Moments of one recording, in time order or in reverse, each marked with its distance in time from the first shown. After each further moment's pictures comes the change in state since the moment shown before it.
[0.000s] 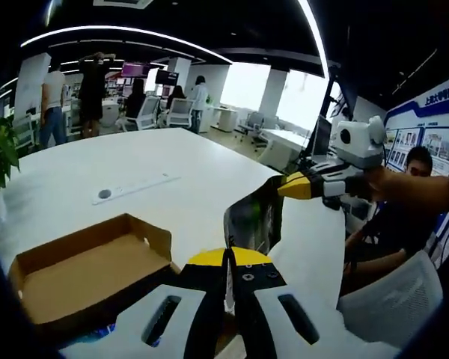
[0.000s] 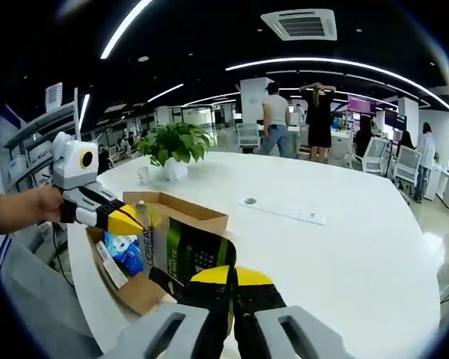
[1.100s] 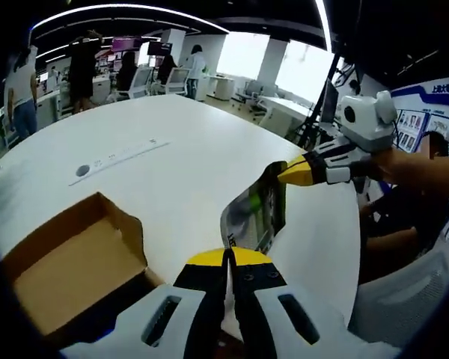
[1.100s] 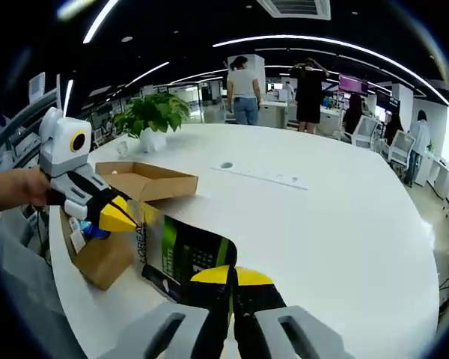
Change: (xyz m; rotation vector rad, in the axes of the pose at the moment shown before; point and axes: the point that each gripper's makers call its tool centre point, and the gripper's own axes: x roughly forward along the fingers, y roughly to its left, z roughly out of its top) left arm 0.072 0.018 -0.044 0.021 0.207 0.000; right arm 0.030 -0.046 -0.060 0.018 0.146 -0.070
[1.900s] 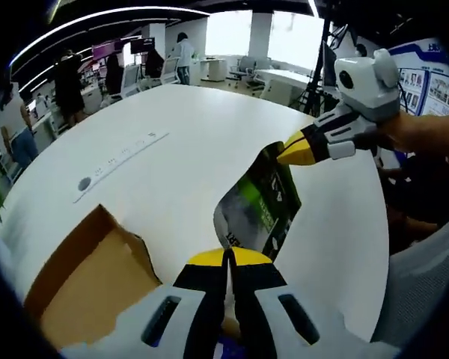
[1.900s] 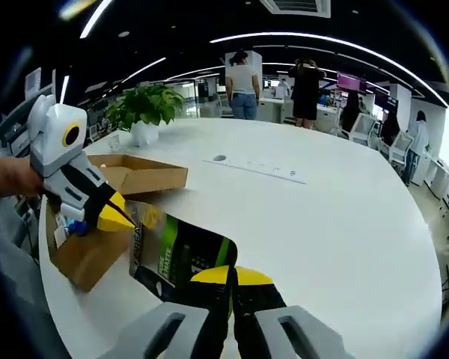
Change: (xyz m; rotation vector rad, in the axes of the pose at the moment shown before) left arm 0.022 0.022 -0.008 0.178 0.125 0.073; right arm 0.028 -0.011 -0.007 -0.008 0.016 -0.029
